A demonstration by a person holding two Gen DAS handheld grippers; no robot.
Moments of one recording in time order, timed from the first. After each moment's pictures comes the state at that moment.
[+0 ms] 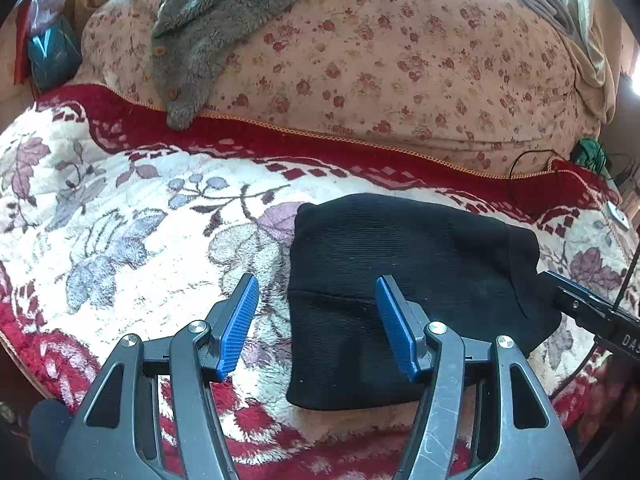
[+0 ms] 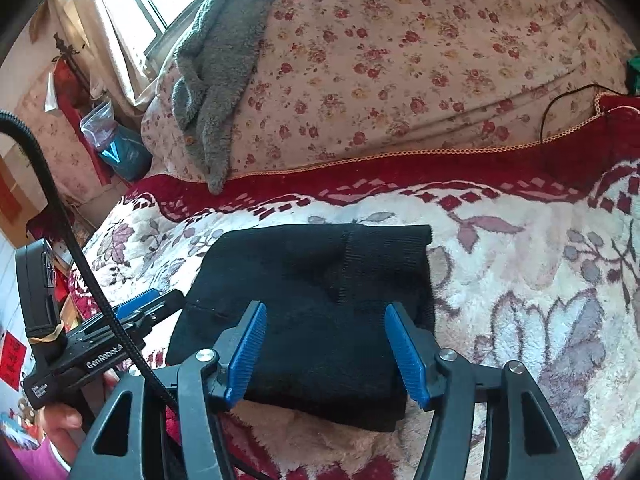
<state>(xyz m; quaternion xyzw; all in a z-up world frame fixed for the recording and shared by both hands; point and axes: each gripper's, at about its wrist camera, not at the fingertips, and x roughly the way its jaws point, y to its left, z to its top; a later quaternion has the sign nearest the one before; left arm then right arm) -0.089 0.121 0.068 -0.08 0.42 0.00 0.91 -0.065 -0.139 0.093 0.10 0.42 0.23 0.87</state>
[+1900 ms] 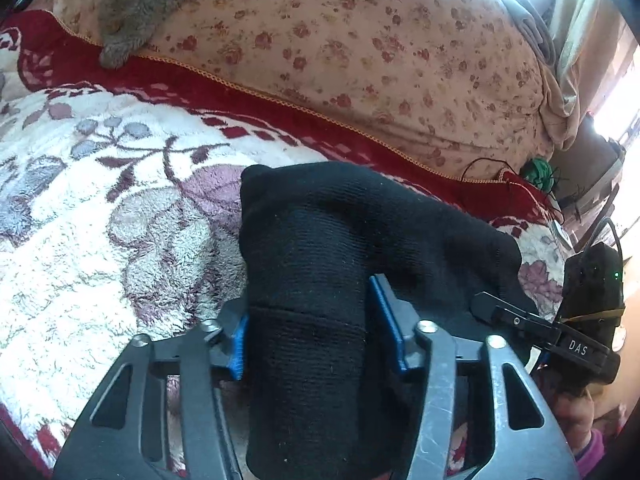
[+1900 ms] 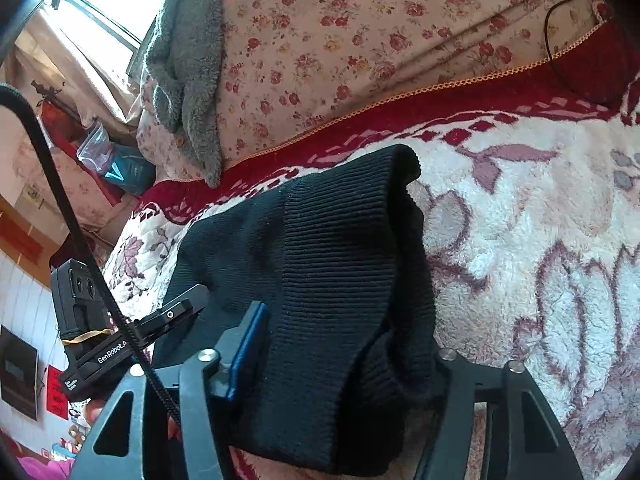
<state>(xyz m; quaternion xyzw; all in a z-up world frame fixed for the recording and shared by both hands) -0.049 0.132 0.017 -0.19 0.43 -0.12 0.87 -0.031 -0.149 0.033 0.19 0.47 0.26 0.82</state>
